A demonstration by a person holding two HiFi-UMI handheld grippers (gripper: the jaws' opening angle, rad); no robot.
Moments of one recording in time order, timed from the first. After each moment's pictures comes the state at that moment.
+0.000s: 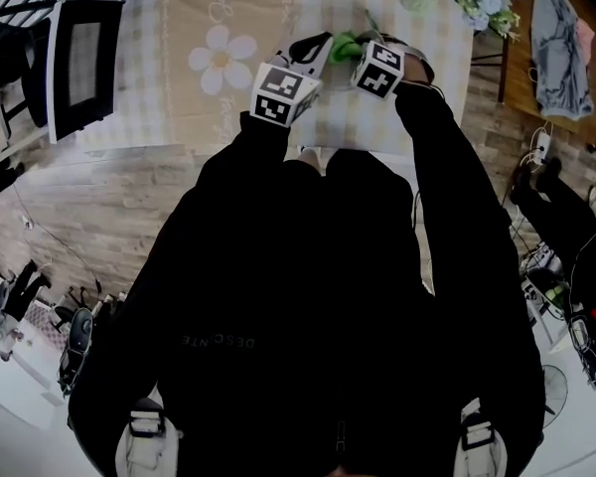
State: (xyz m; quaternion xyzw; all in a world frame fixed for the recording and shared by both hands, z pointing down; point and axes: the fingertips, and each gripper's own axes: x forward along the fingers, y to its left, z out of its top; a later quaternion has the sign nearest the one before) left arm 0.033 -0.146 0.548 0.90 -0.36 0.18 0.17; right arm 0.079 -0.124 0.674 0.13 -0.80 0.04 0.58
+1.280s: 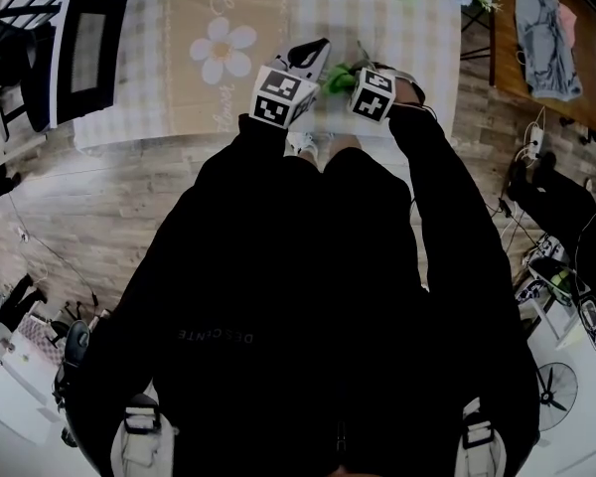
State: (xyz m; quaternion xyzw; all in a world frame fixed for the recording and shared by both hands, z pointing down) left arm 0.030 -0.093 0.535 0.91 -0.34 0.18 0.16; right arm 0.073 -0.010 0.672 0.08 -0.80 0.07 0.59
